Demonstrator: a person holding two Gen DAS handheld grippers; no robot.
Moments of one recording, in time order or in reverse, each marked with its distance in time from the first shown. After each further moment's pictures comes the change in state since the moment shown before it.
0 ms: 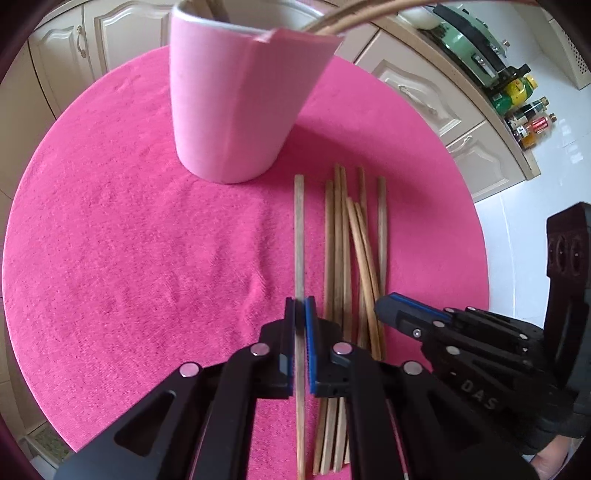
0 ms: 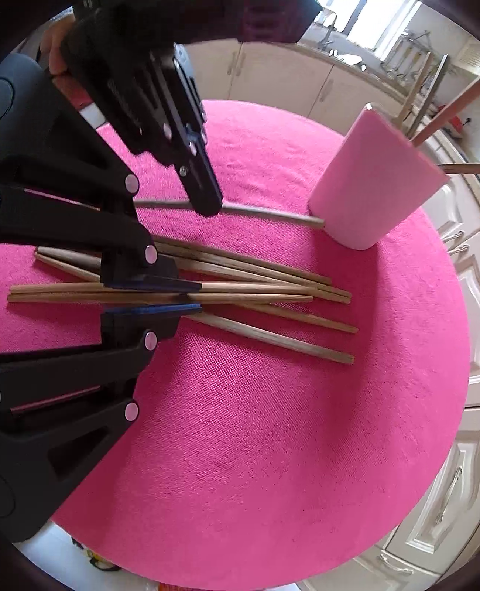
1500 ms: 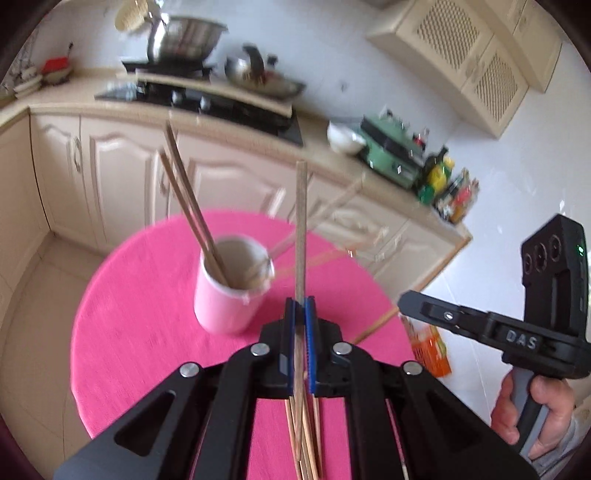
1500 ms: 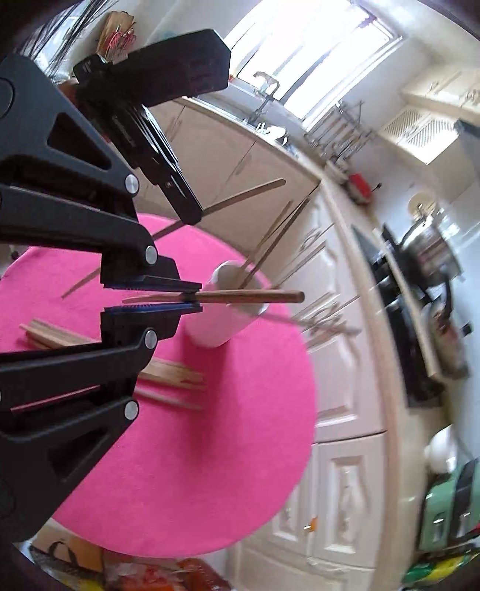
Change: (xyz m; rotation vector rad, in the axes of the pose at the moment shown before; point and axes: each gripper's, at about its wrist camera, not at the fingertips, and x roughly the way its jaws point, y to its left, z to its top) left arm -0.174 -0.011 0.016 0.116 -0.496 -0.144; right arm -0.156 0.050 0.022 -0.018 -0.419 0.230
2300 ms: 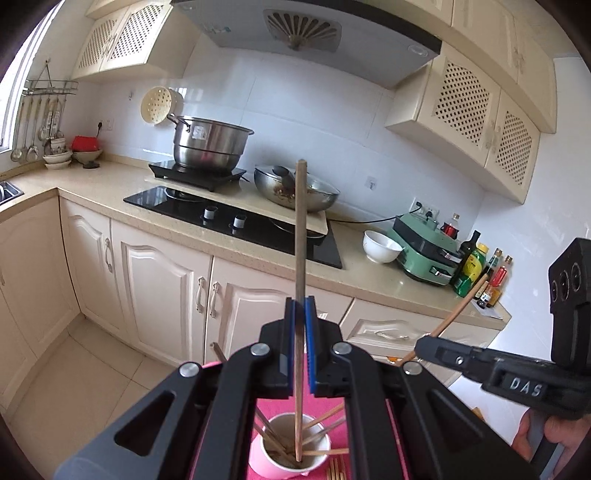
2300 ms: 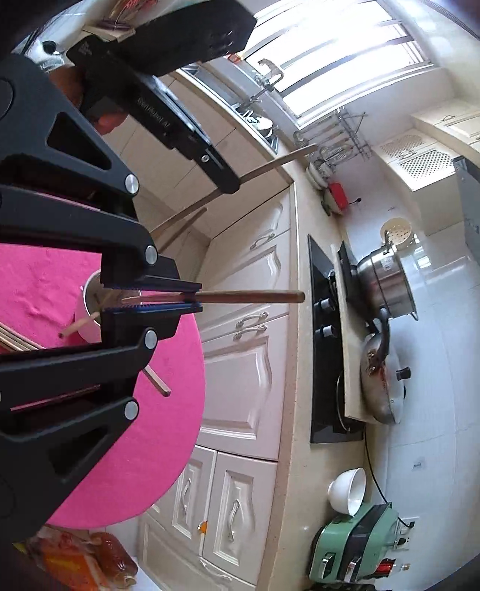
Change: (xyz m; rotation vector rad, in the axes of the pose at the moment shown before) left arm -0.001 0.013 0.111 0.049 -0.358 0.150; right arm 0.036 0.048 0.103 -0.197 -0.140 -0.083
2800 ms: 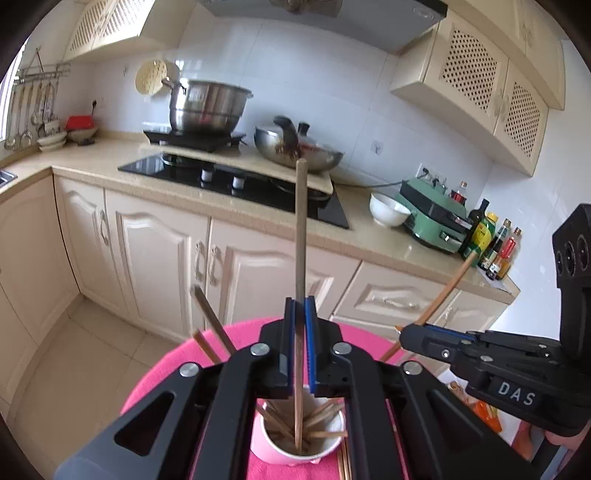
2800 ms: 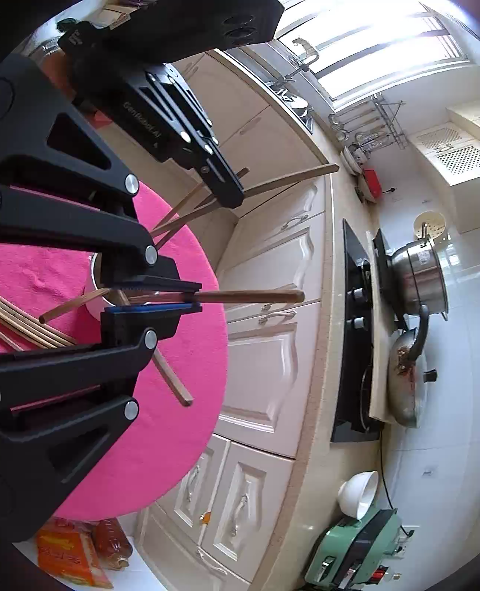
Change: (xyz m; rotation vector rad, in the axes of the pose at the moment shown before) left arm 0.036 0.007 -0.041 0.006 0.122 -0.002; right arm 0.042 -0.003 -0.025 -0.065 0.098 -0.069
